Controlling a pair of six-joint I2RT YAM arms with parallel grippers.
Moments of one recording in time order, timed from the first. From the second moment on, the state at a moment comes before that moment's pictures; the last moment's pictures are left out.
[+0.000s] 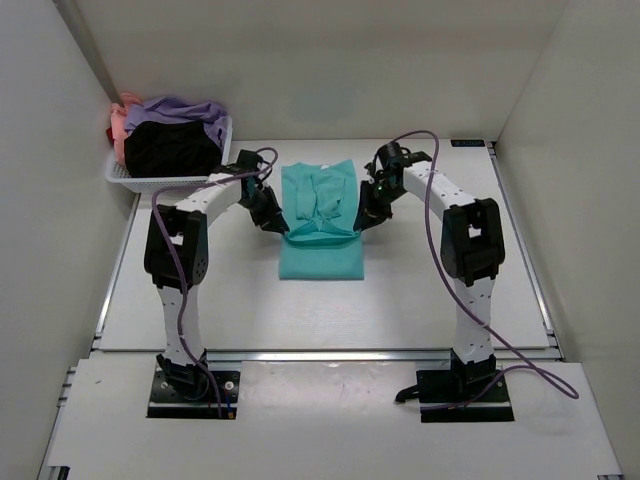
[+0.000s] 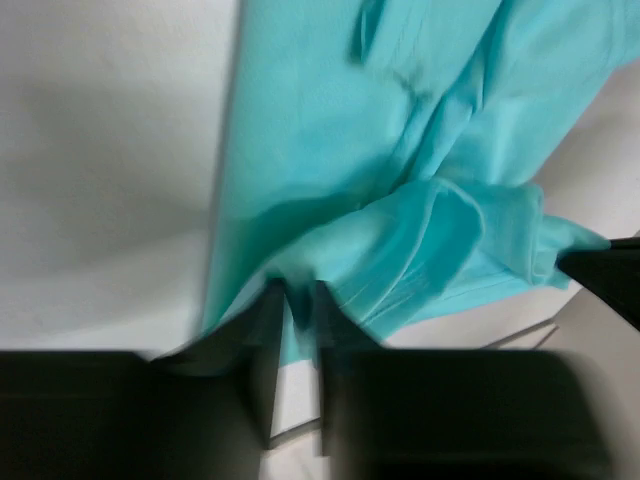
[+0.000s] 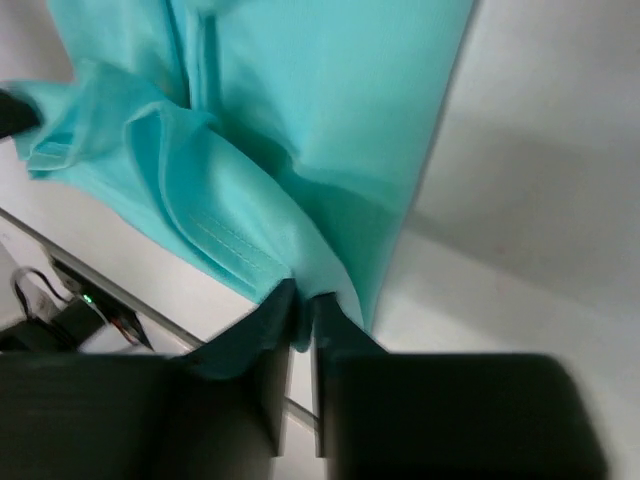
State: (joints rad) left arm -0.26 2.05 1.57 -0.75 0.38 -0.63; right arm 0.30 2.13 1.76 -0.92 -0.51 0.32
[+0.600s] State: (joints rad) left arm -0.18 1.93 1.25 -0.51 0.46 -0.77; right arm 0.21 1.87 1.38 -0.60 -0.49 0.51
